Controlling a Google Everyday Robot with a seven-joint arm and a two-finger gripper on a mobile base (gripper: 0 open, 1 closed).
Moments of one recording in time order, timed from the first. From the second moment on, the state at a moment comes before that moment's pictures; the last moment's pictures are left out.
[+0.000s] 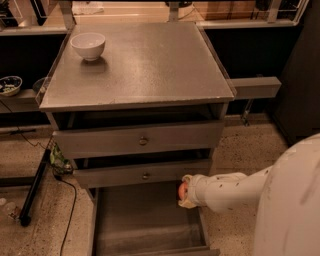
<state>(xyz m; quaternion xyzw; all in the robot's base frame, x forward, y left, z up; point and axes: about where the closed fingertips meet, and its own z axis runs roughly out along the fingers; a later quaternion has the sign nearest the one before) 0.534 -0.098 0.503 -0.62 0.72 -0.03 0.31</state>
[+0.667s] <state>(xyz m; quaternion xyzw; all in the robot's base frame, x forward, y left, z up) 0.543 -0.117 0.513 -0.61 0.73 -0.04 0.31</state>
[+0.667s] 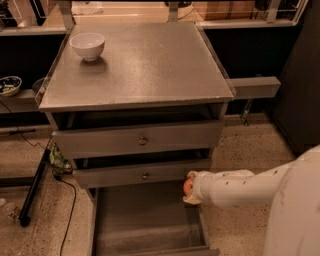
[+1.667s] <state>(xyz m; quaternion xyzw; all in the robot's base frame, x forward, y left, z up) 0.570 -0.150 0.556 -0.60 0.74 -0.08 0.30</state>
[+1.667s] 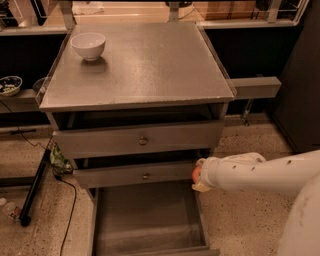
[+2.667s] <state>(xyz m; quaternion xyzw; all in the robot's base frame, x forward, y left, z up) 0.576 -0.130 0.653 -0.63 0.71 -0.10 0.31</state>
